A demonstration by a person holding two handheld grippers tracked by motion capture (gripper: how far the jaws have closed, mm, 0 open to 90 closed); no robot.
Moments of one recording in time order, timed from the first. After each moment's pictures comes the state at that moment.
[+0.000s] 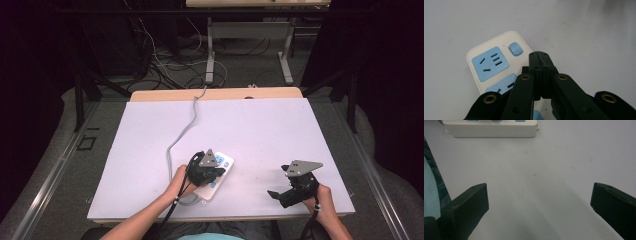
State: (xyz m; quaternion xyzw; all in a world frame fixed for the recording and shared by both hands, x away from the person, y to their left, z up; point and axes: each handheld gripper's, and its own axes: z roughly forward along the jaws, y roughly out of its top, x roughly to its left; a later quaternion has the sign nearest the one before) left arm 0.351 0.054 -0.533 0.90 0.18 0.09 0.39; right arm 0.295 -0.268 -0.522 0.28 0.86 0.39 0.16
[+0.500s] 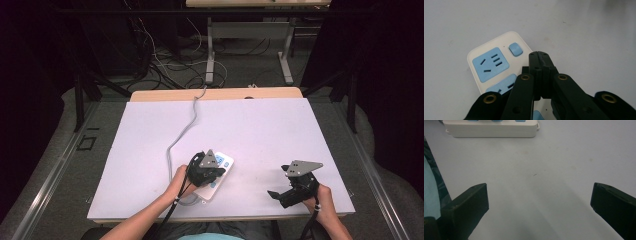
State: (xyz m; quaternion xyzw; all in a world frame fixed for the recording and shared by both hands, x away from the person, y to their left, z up) left arm 0.349 0.054 -0.533 0.90 0.17 0.09 0.39; right arm 0.295 -0.268 -0.522 0.28 0.87 0.38 0.16
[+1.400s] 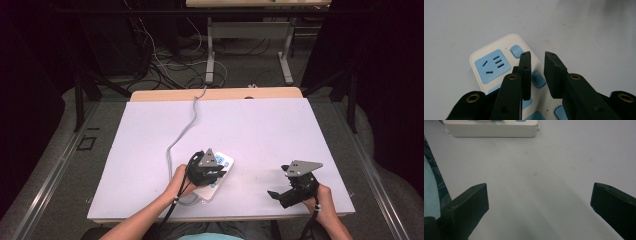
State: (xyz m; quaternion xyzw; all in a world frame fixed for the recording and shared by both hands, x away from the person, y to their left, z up) left arm 0.350 0.055 -0.530 0.90 0.17 0.09 0.40; right arm 0.295 -0.268 -0.522 0.28 0.87 0.38 0.16
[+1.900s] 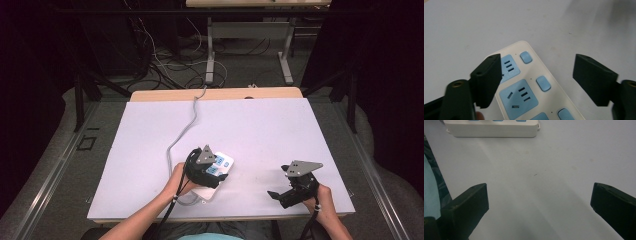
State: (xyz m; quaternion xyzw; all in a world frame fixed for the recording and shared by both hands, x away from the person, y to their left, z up) left arm 0.349 0.058 -0.518 0.88 0.21 0.11 0.40; right arm 0.294 -0.268 -0.522 0.28 0.87 0.38 0.16
